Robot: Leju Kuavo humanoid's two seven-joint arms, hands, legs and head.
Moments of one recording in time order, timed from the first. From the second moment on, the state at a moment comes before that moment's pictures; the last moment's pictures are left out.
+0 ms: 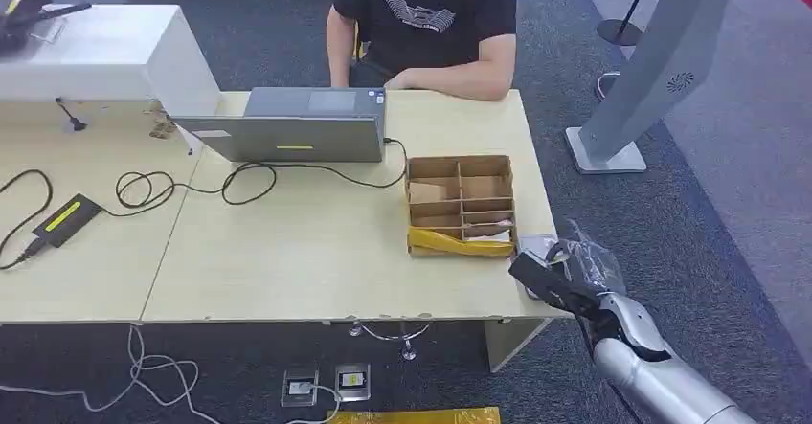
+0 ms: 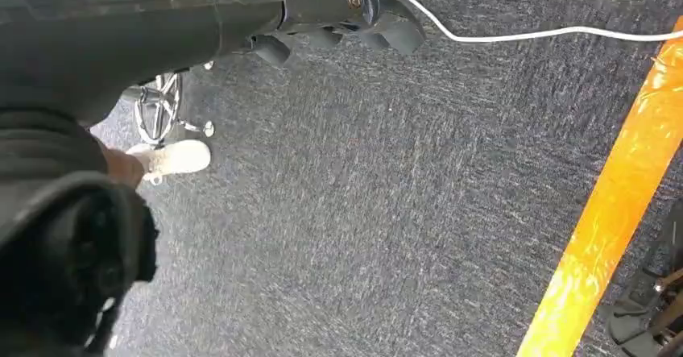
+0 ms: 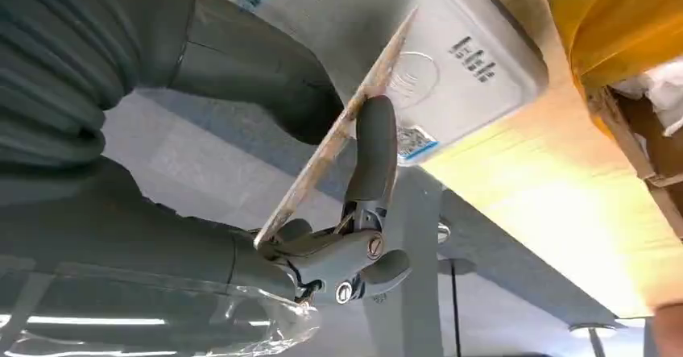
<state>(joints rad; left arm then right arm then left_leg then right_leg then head) -0.19 0.16 -1.43 -0.20 0.18 0.25 -0.05 -0.49 -0.51 0.84 -1.14 0.53 -0.44 0.32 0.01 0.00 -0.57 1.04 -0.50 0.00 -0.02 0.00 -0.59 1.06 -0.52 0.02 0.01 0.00</state>
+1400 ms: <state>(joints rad) -0.23 0.16 -1.43 -0.20 0.03 0.14 -0.05 -0.61 -0.62 0.76 -1.29 0.76 -0.33 0.60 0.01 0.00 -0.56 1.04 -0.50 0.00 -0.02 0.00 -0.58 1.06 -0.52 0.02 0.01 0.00</state>
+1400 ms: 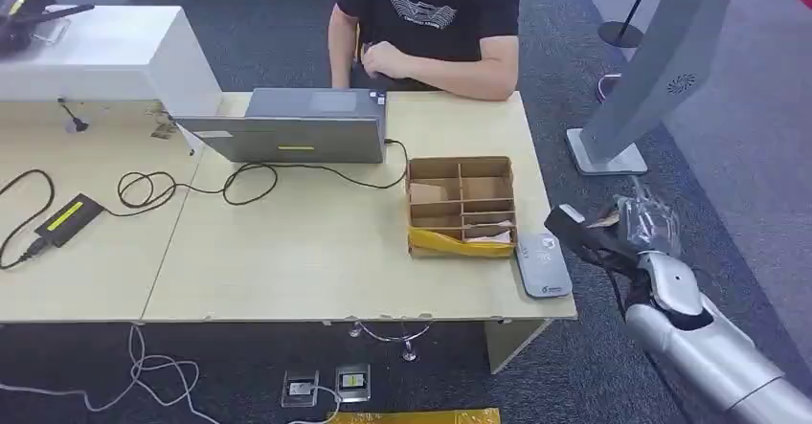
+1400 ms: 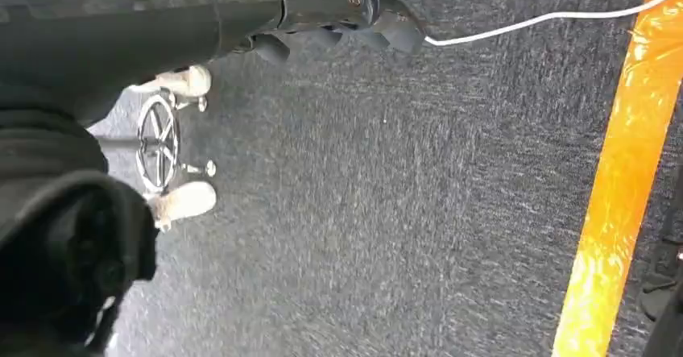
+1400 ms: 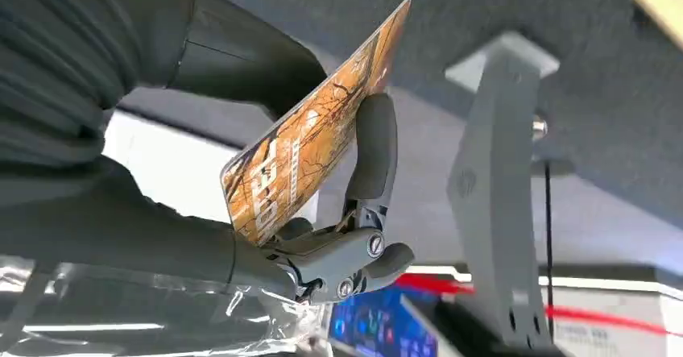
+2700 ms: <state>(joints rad) -0.26 0.15 -1.43 -0.21 -0.05 0.10 -0.07 -0.75 -0.50 0.74 -1.45 0.83 -0.21 0.44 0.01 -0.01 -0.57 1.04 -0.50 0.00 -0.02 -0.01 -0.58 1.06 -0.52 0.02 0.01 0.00</state>
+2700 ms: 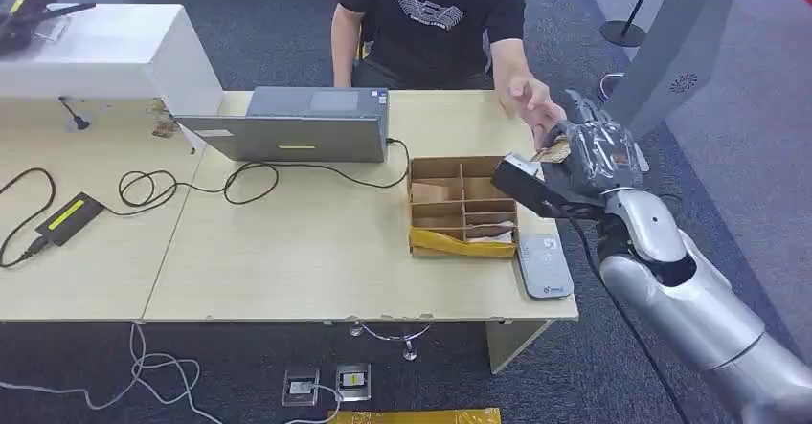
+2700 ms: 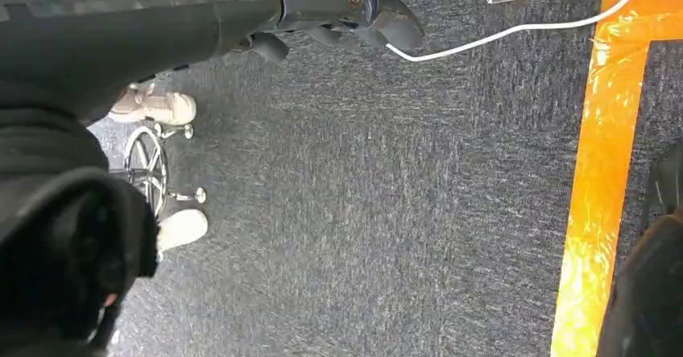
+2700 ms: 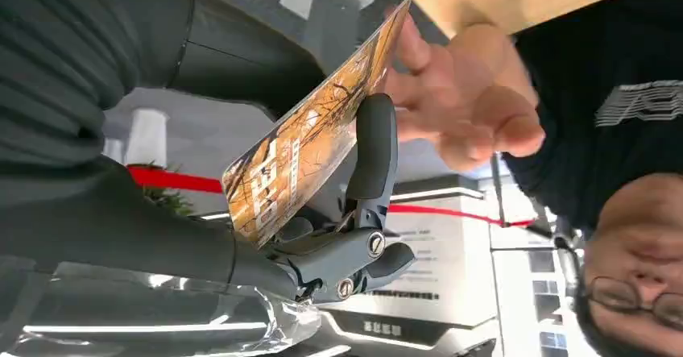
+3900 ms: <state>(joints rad) -0.31 0.14 -1.43 -0.21 -0.14 0.06 -0.09 -0.80 -0.39 0.84 -1.18 0.82 -0.32 0.42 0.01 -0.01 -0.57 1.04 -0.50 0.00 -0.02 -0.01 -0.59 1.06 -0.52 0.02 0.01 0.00</state>
